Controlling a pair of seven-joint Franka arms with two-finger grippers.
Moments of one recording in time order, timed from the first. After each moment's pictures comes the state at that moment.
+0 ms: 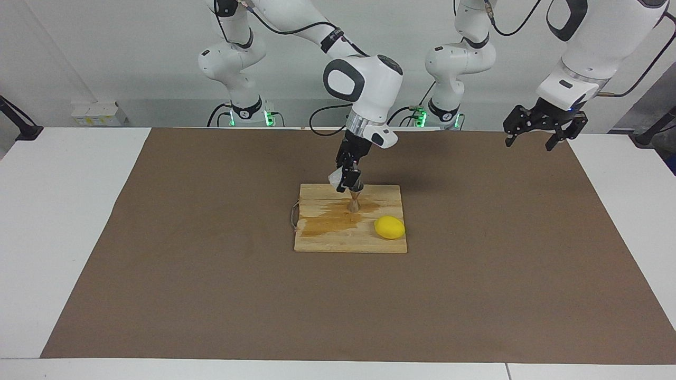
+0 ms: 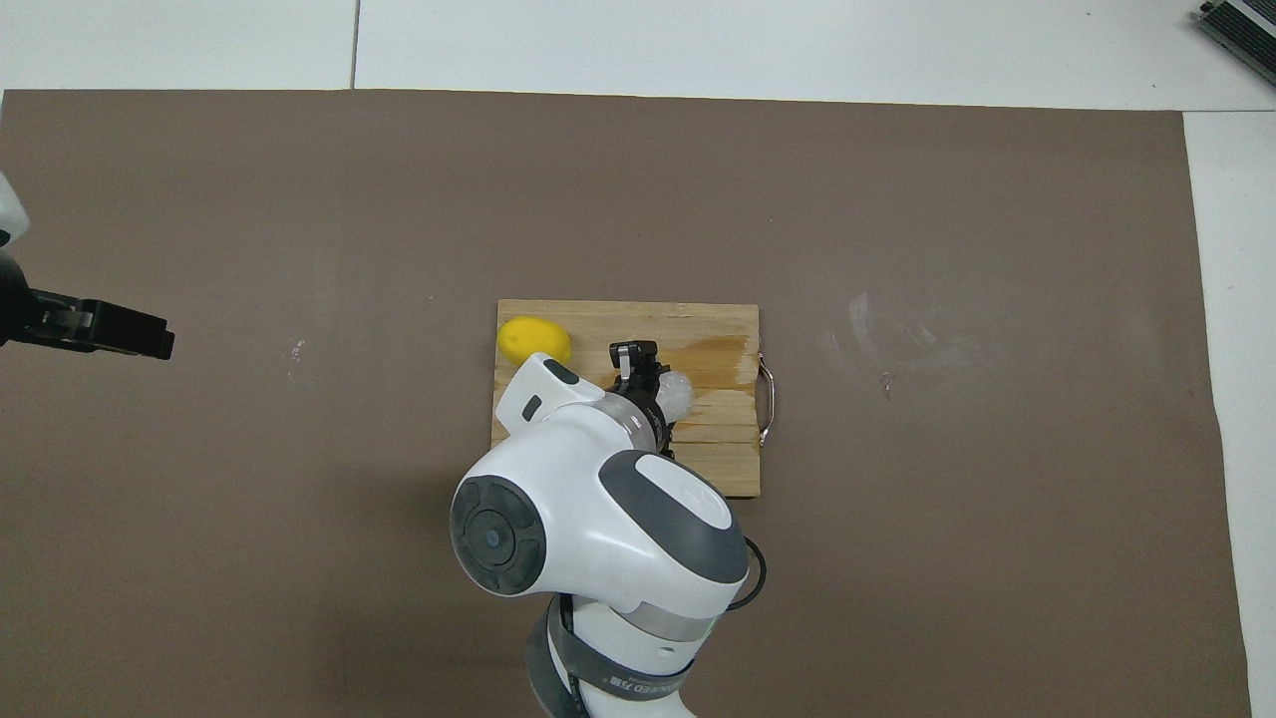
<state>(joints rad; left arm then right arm) 0.10 -0.05 -0.16 -1.63 -0.03 1.58 0.11 0.73 0.27 0.04 -1.74 -0.54 1.96 -0.67</state>
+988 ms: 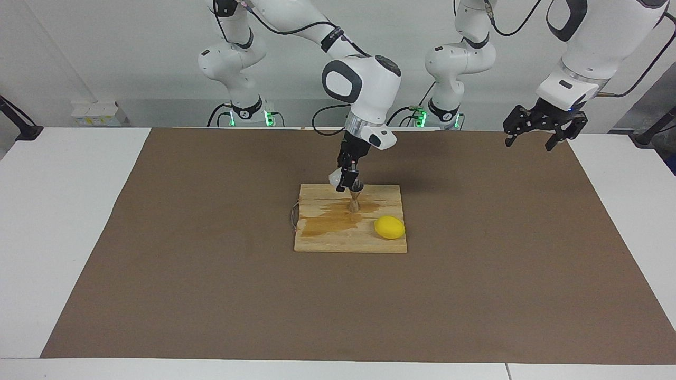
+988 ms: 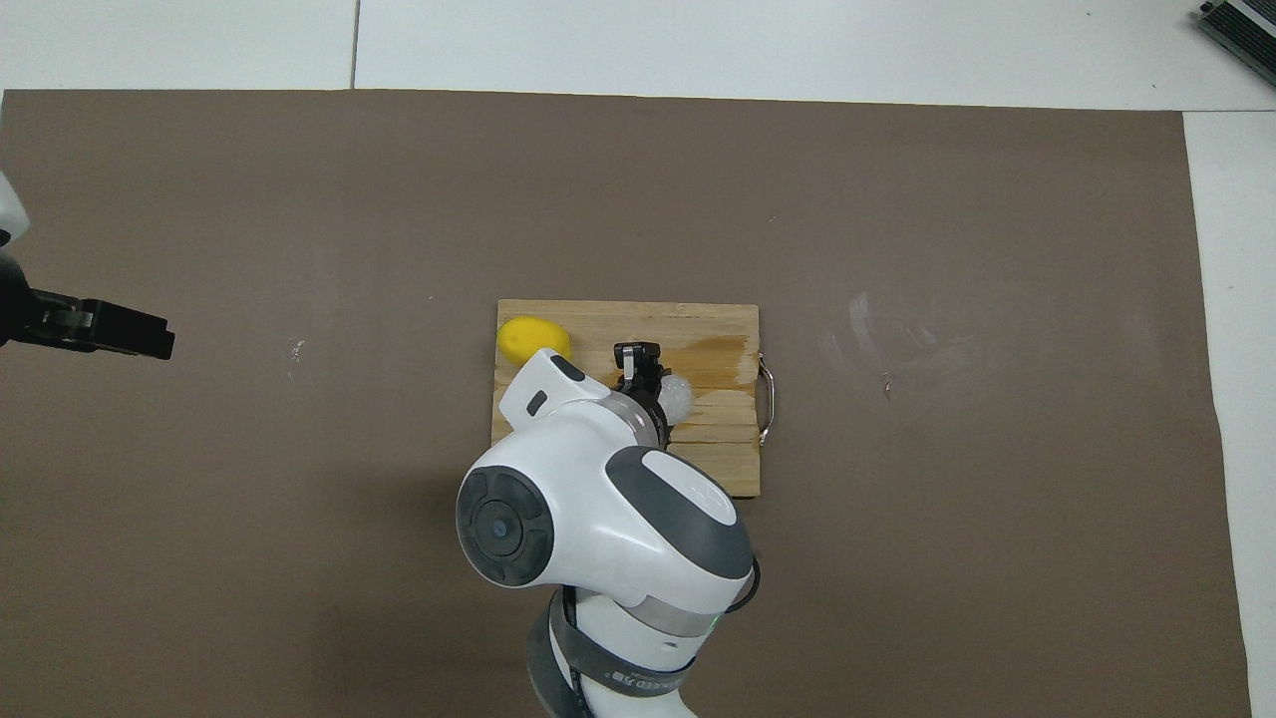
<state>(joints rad) 0.10 -0.05 -0.16 -1.63 -0.03 1.58 0.11 0.73 0.27 0.04 -1.74 -0.47 1.96 -0.63</state>
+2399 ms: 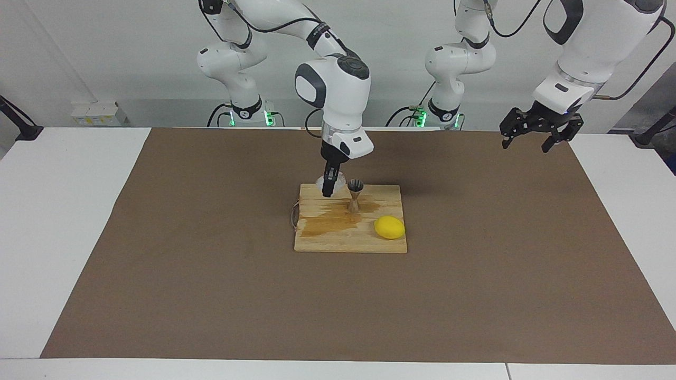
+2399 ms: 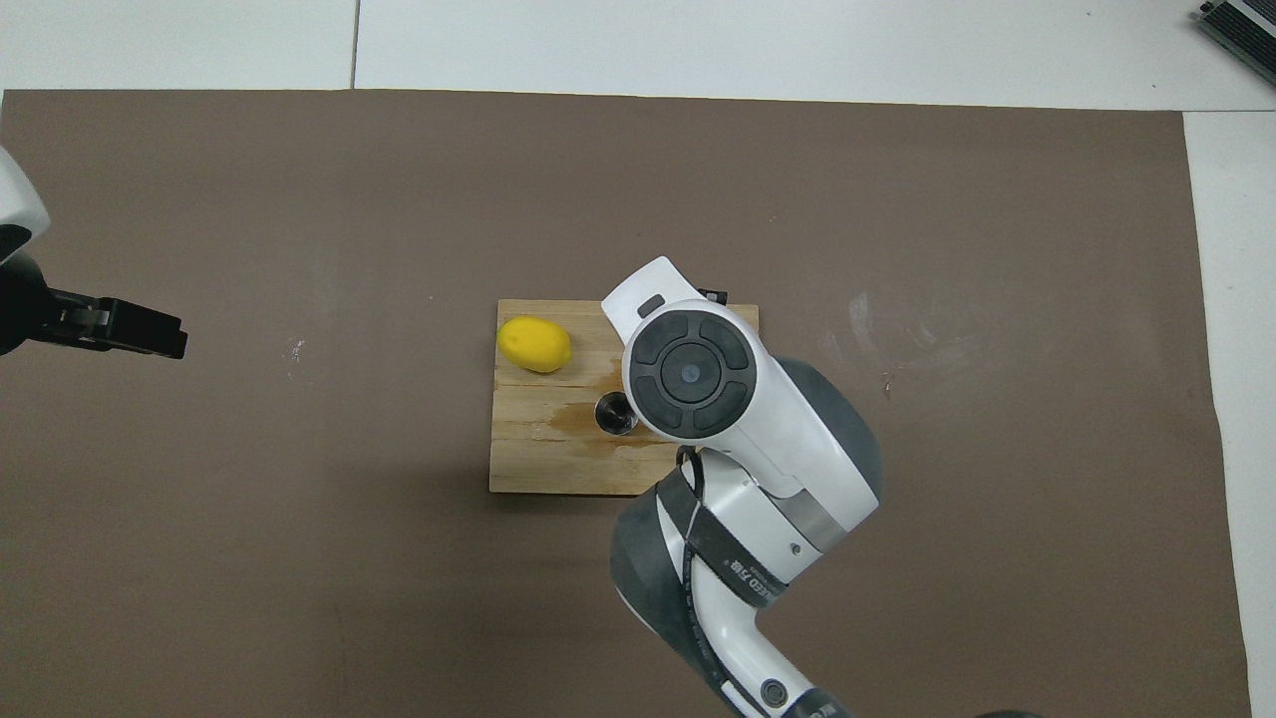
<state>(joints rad) 0.09 -0.04 -0.17 -1.63 -0.03 1.58 0.10 0.55 0.23 0.04 -1.74 -0.23 2.03 -0.73</state>
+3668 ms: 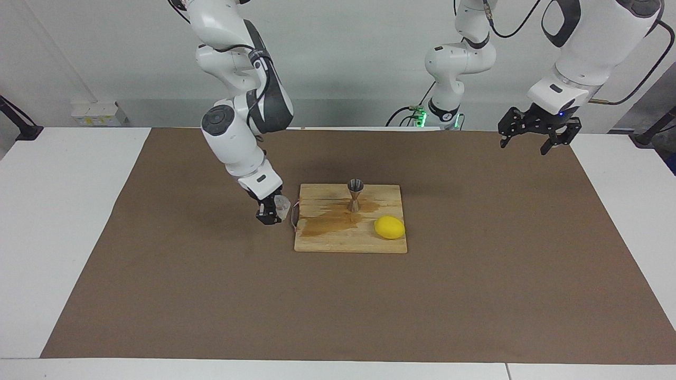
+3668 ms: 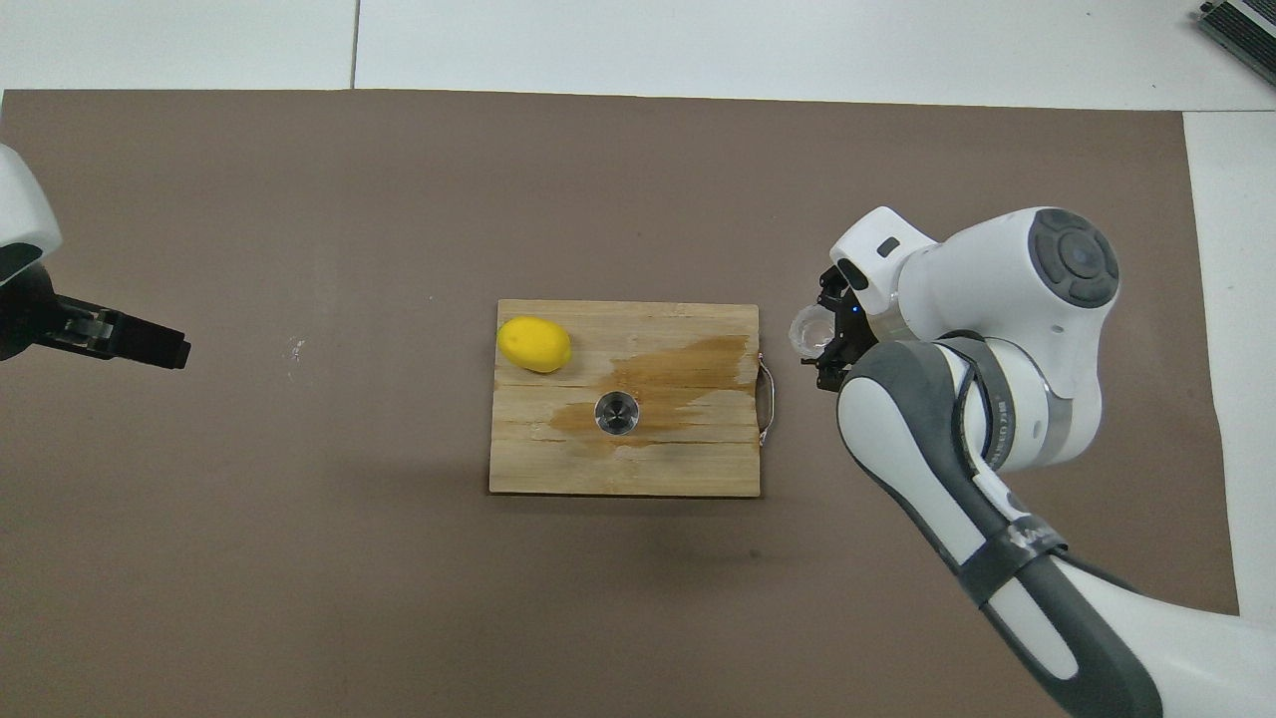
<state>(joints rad) 0.08 -0.04 -0.17 -1.64 -0.02 1.58 0.20 0.19 0.19 0.04 -1.97 0.32 2.24 -1.45</state>
